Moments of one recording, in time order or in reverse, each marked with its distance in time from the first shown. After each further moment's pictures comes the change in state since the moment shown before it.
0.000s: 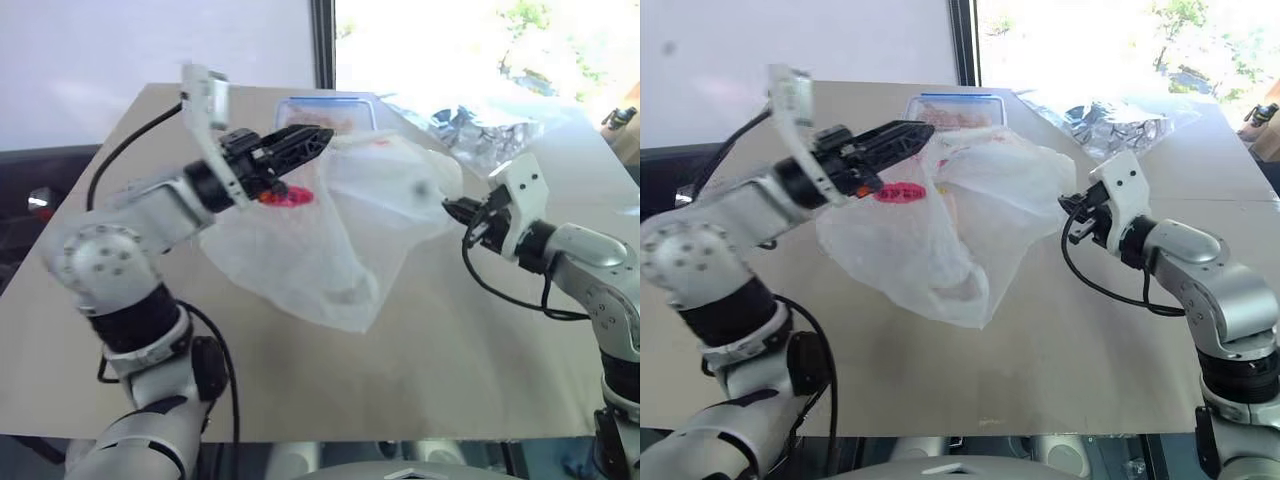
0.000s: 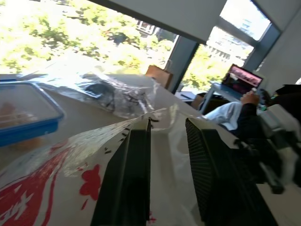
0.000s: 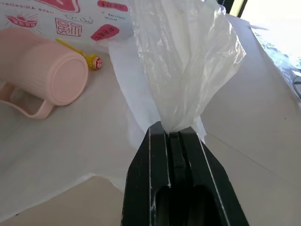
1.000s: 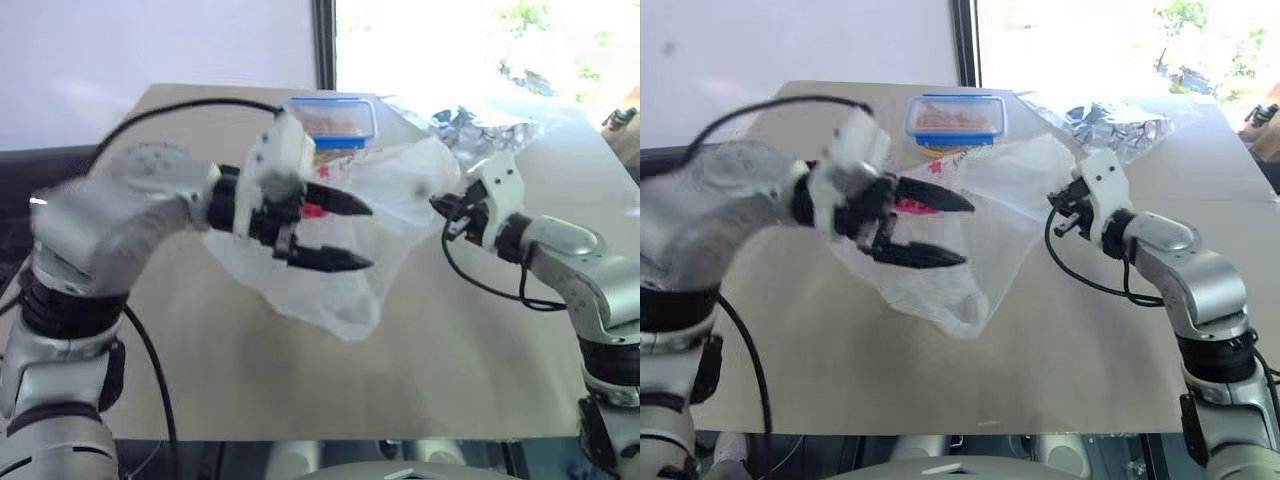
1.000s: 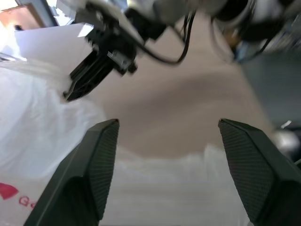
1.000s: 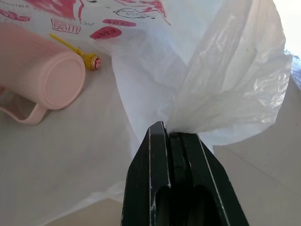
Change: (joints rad) left arm -0.128 0.484 -0.557 0.077 -0.015 -0.189 -0.644; right arm -0.081 0.049 0.106 0.103 -0.086 -0.027 -0.021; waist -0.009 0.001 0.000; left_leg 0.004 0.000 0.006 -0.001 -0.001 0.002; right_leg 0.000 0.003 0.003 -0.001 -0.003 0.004
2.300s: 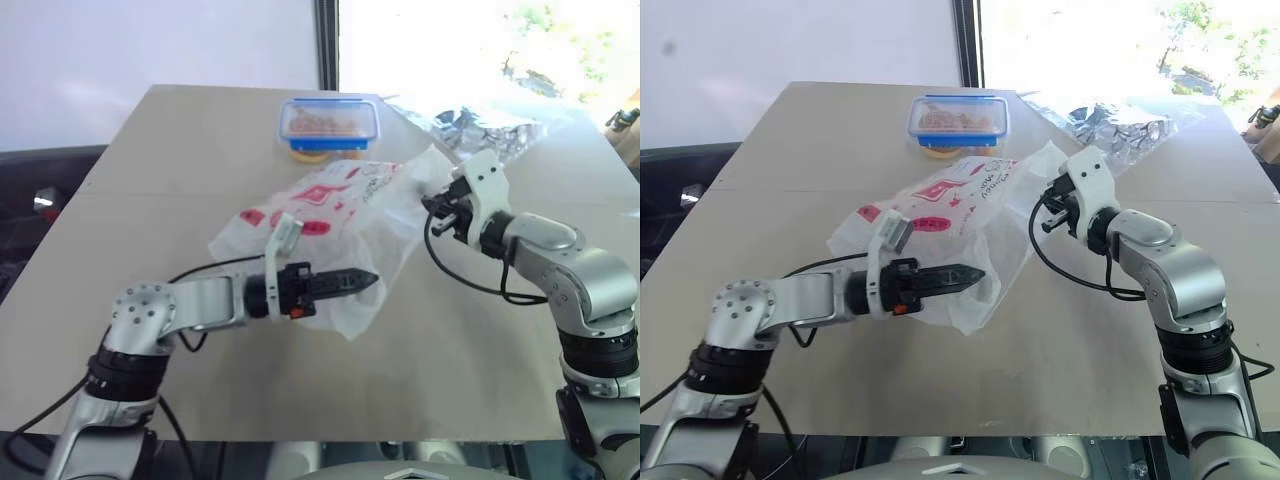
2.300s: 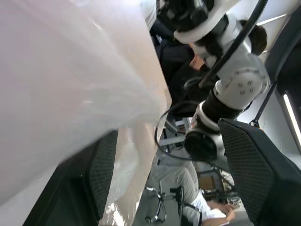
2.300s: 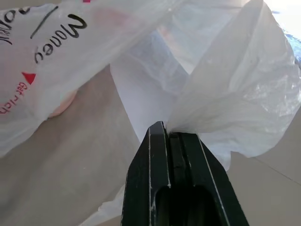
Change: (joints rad) left arm 0.534 -0.307 0.003 0.113 -0.818 -0.026 1.126; right arm -0.049 0.088 -0.001 -0.021 -0.037 0.131 -0.065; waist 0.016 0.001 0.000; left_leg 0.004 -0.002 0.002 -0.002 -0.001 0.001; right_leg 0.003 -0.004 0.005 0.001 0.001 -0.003
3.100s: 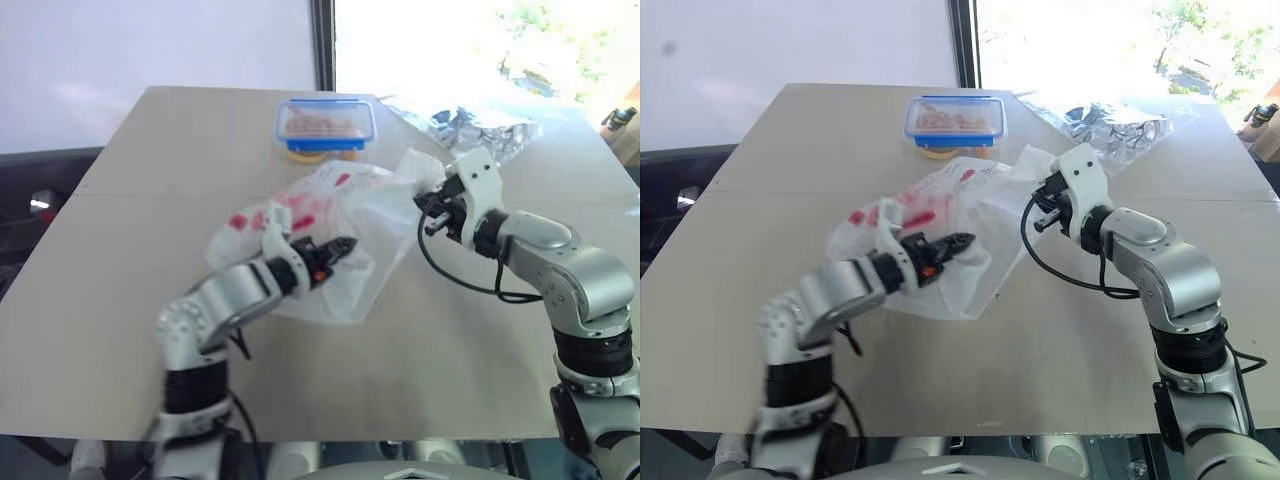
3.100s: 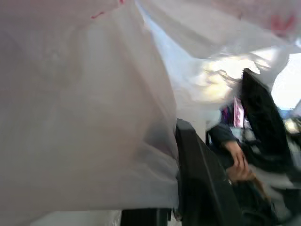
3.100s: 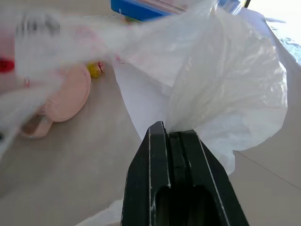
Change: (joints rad) left arm -0.006 -0.299 0.273 -0.103 -0.005 -0.096 0.584; right arm -0.015 0.025 0.009 -0.020 0.004 0.009 -0.002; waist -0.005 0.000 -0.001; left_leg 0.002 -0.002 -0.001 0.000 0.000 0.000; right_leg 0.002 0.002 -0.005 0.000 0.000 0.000
